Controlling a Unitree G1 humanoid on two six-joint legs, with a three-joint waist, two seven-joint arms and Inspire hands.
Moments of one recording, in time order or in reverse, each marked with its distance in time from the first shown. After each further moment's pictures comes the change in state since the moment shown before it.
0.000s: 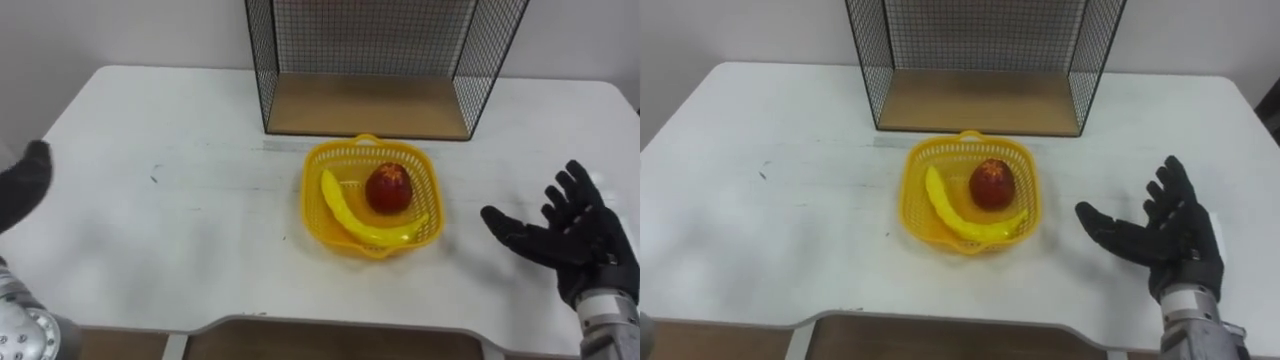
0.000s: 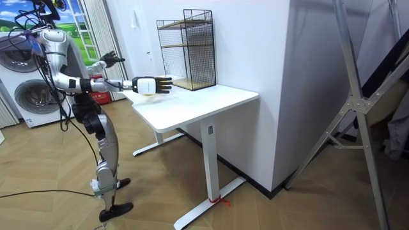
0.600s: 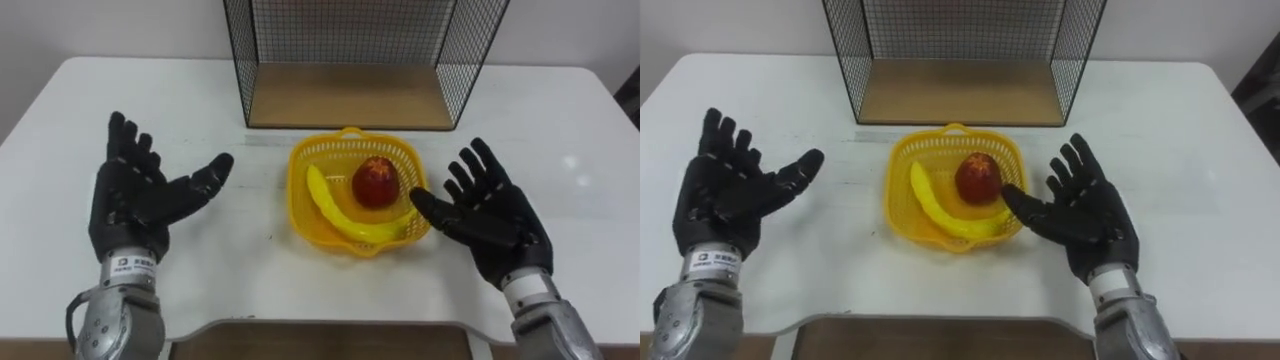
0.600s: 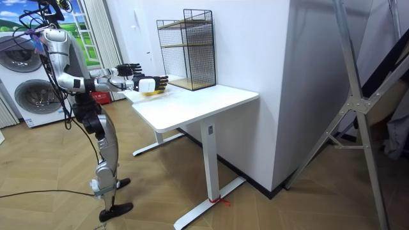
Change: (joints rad) left arm -0.058 -0.074 -0.188 0.163 -0.312 0.008 -0.438; right arm -0.087 0.063 0.138 0.043 0.181 -0.022 0.153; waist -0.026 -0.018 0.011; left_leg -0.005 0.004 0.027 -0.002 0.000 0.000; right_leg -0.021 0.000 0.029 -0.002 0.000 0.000
